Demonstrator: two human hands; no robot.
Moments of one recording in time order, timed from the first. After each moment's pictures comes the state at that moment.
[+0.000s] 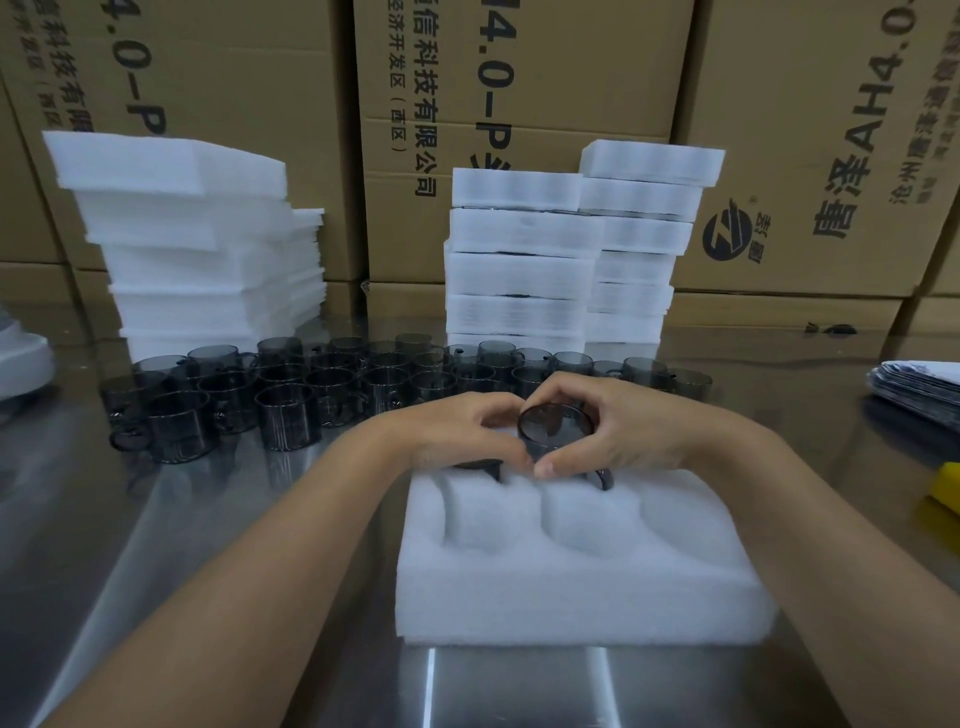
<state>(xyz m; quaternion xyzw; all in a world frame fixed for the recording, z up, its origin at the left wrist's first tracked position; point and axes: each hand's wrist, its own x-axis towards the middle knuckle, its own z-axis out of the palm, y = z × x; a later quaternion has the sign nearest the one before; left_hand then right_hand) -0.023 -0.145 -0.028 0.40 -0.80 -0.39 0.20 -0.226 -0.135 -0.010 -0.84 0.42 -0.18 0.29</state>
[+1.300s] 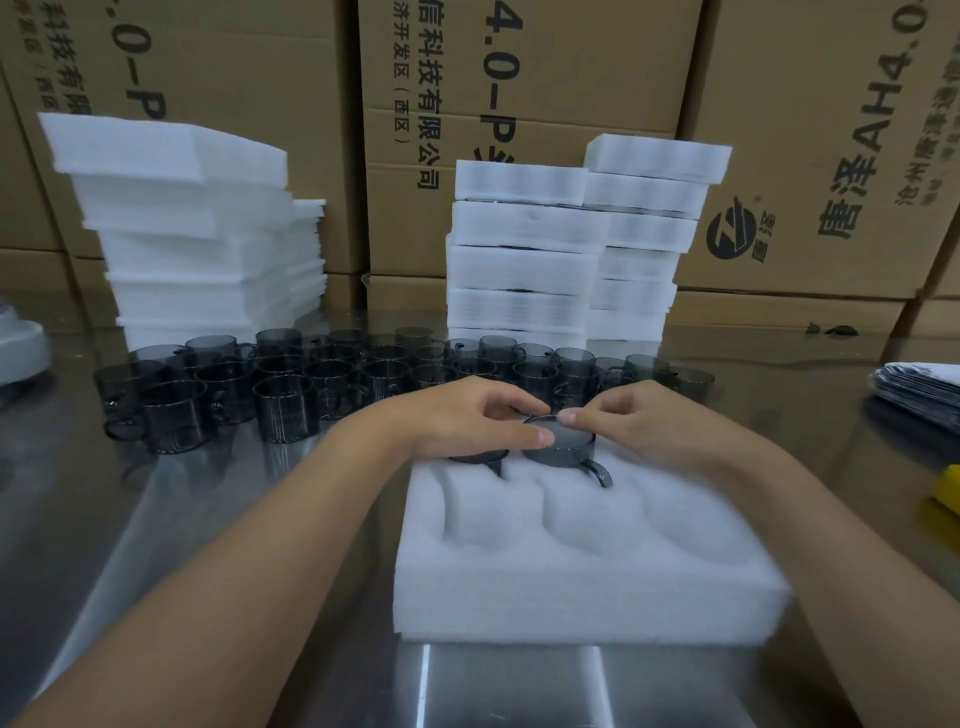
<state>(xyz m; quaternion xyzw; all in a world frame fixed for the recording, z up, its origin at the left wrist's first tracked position) -0.021 -0.146 -0.026 0.45 -0.81 -0.32 0.17 -0.244 -0.142 -0.027 -0.75 0.57 -0.24 0.24</state>
